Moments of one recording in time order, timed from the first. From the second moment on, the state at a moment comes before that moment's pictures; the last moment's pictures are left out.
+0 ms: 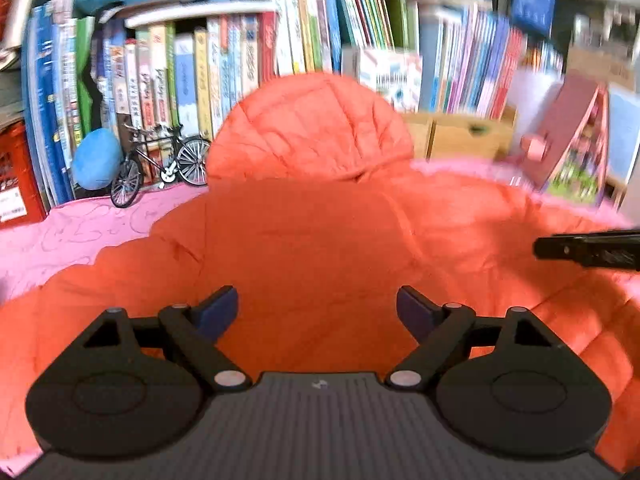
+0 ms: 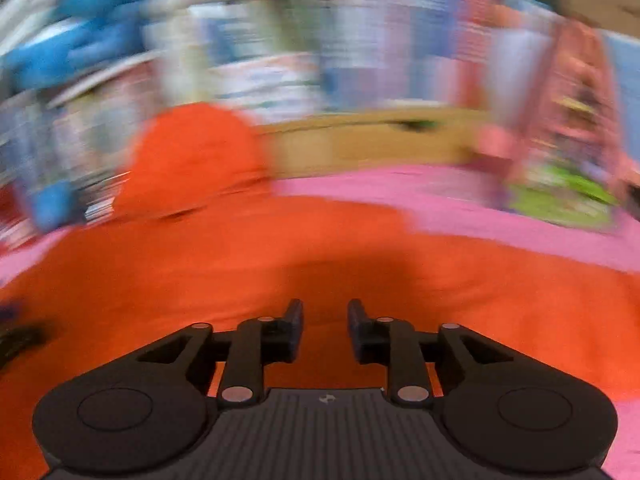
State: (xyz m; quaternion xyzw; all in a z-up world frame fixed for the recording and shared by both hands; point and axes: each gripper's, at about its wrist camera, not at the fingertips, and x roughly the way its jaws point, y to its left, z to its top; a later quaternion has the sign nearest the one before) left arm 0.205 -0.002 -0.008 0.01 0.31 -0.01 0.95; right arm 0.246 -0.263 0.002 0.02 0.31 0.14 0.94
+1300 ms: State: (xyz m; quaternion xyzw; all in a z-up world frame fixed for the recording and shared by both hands) left arm 0.096 0.026 0.022 0.01 0.33 0.03 0.94; right arm 0.178 -0.216 -0.012 -0.04 0.32 0.23 0.92
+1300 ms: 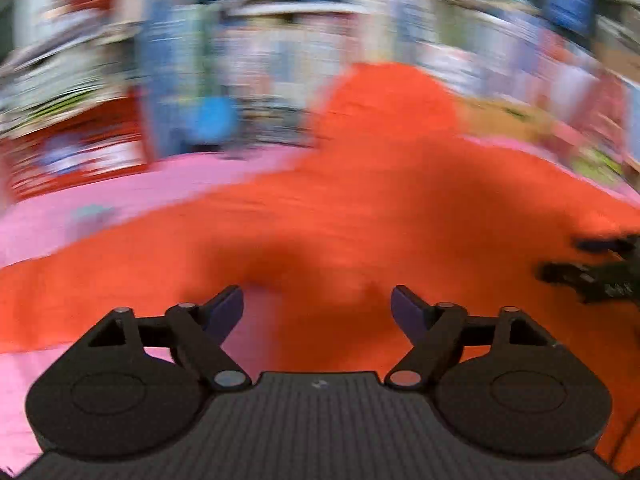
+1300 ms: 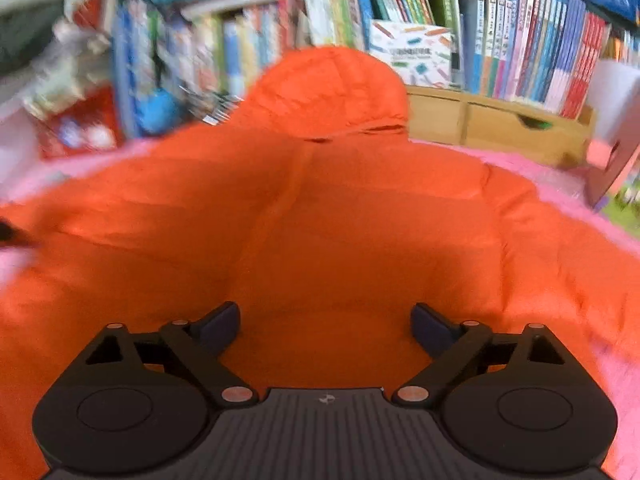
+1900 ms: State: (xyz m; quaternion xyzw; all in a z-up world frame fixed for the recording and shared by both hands) left arm 0.018 0.026 -0.020 0.00 0.33 0.02 0.94; right arm 0.103 -0.323 -0.027 0.01 0.33 0.11 0.94
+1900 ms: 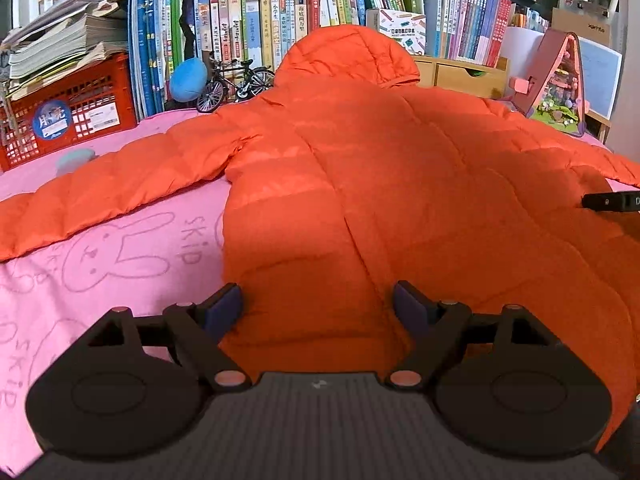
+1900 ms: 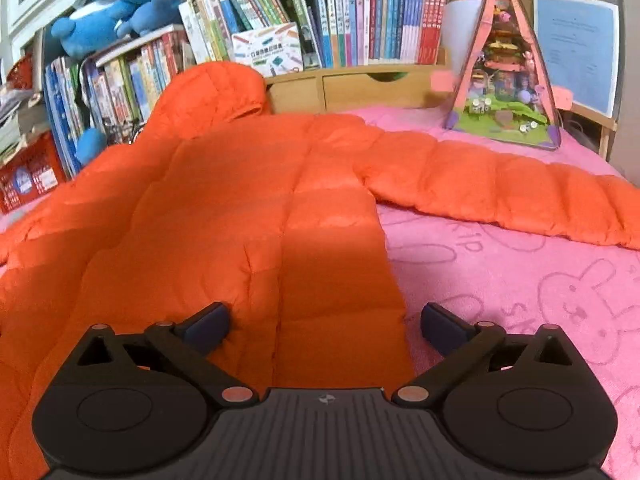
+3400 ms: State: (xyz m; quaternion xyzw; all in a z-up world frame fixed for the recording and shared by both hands) left arm 0.002 0.043 0.061 0.05 0.32 0.00 0.95; right arm 0.022 -0.369 0.023 0.02 0.20 0.18 0.96
